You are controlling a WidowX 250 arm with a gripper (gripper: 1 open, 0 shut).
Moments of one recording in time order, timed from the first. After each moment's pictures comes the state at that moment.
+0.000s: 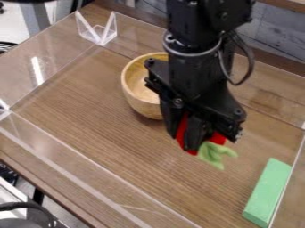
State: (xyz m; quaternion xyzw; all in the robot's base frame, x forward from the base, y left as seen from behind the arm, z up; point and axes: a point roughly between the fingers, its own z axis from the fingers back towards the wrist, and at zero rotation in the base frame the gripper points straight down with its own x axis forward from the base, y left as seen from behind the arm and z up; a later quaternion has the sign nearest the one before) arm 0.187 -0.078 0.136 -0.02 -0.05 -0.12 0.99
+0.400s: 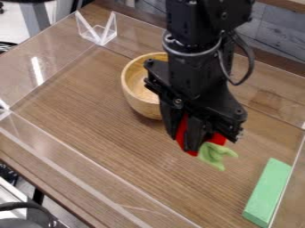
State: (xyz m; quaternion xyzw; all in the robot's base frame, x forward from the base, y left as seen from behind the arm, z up) arm 0.186 -0.078 0.137 -0.02 -0.05 -0.12 0.99
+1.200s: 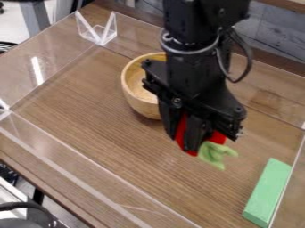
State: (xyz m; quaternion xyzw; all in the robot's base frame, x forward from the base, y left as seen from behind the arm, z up) arm 0.184 -0.078 0.138 -0.03 -0.05 -0.10 0.99
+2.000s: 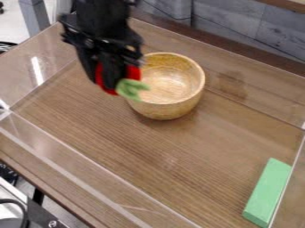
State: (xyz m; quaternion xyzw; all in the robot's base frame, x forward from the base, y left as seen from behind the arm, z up) arm 0.203 0.042 0.147 -0.01 -0.05 0.00 1.00
